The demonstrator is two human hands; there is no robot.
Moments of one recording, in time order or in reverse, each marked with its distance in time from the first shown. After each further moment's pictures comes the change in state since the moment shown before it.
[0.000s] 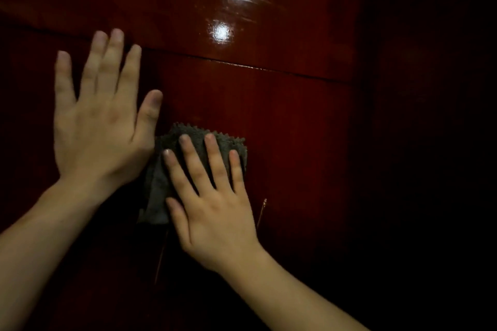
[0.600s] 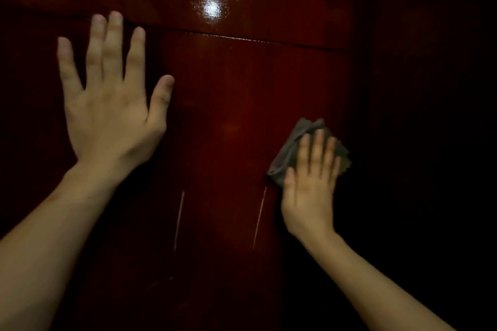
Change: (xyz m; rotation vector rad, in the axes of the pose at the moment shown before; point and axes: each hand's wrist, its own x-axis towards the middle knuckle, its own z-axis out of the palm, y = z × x) left_hand -0.005 0.006 -0.008 0.019 -0.041 0.010; right_hand -0.080 0.096 0.011 0.049 0.022 0.600
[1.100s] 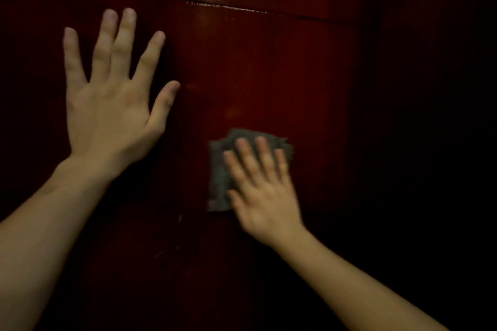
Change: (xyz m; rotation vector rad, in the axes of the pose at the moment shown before) left_hand -0.029 -0.011 -0.007 0.052 -0.091 0.138; right_hand -0.047 -0.043 0.022 -0.086 0.001 -0.513
